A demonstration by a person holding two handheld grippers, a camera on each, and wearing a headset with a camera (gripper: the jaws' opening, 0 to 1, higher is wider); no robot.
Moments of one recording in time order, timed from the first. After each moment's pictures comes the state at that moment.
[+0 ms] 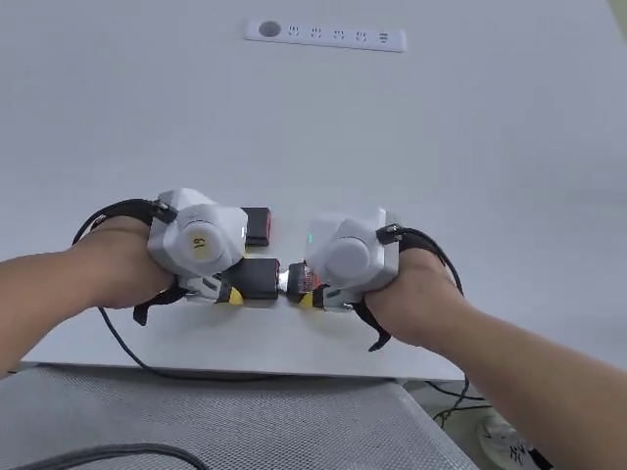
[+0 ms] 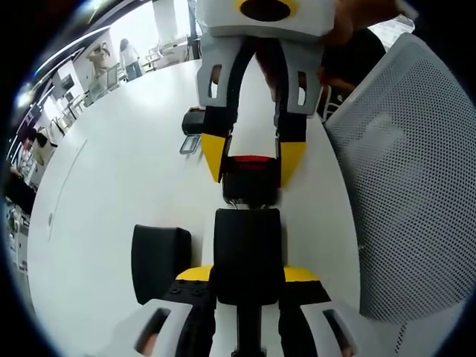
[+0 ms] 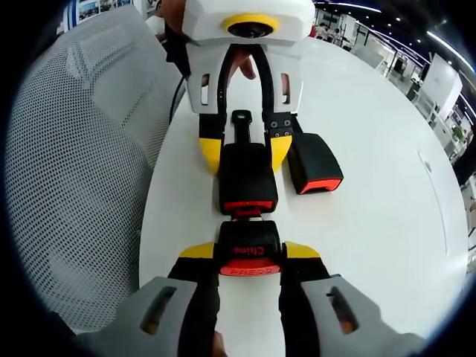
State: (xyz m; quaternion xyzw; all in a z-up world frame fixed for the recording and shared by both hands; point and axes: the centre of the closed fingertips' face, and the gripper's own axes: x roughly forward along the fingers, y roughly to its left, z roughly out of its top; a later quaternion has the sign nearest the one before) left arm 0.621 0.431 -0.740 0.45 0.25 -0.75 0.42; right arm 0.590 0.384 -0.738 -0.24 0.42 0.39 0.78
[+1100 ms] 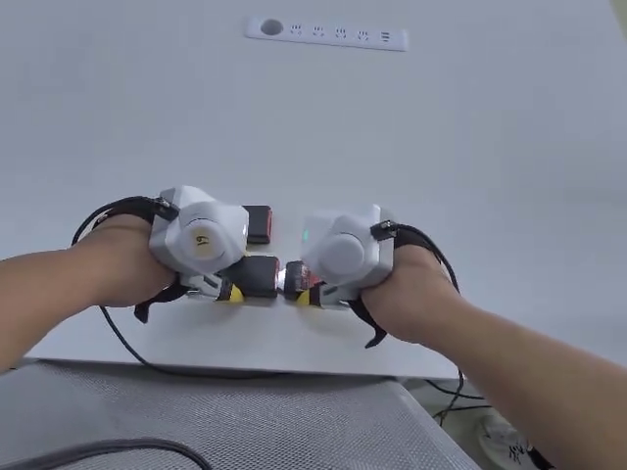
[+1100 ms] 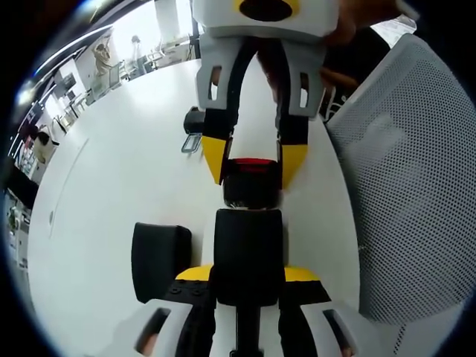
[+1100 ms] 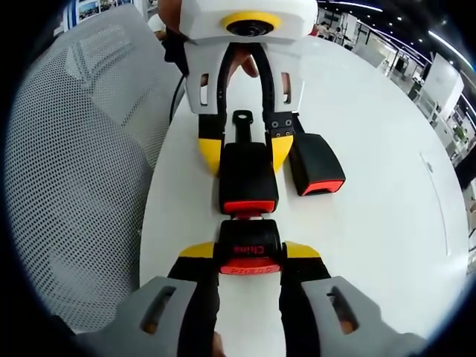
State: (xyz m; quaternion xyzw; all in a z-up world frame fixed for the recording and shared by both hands) left arm 0.623 0.430 -0.743 0.45 0.26 -0.74 0.42; right arm 0.591 0.386 -0.738 -0.24 0.43 0.39 0.78
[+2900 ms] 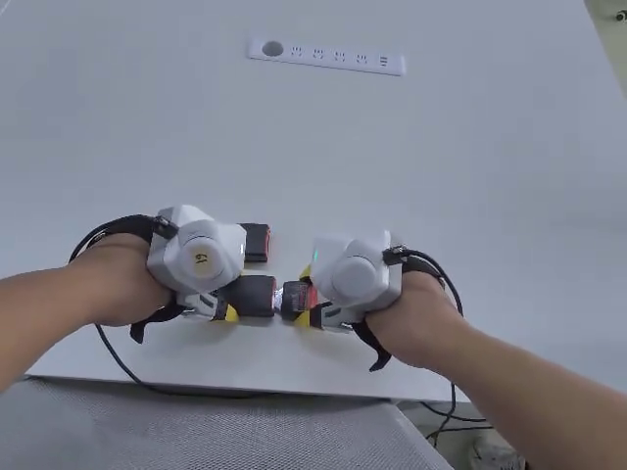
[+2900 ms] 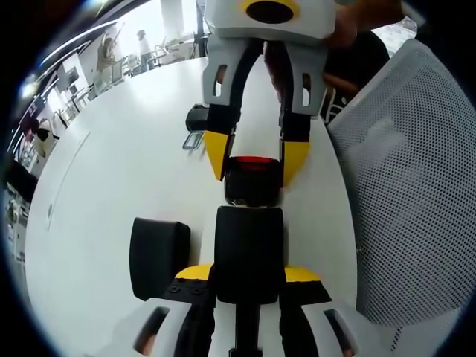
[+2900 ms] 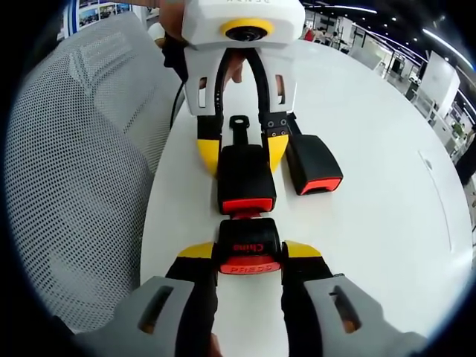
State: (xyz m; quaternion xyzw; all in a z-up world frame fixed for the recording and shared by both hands) left arm 0.627 0.434 -0.745 0.45 0.27 -0.74 0.43; right arm 0.591 0.386 -0.738 -0.22 0.41 0.39 0.79
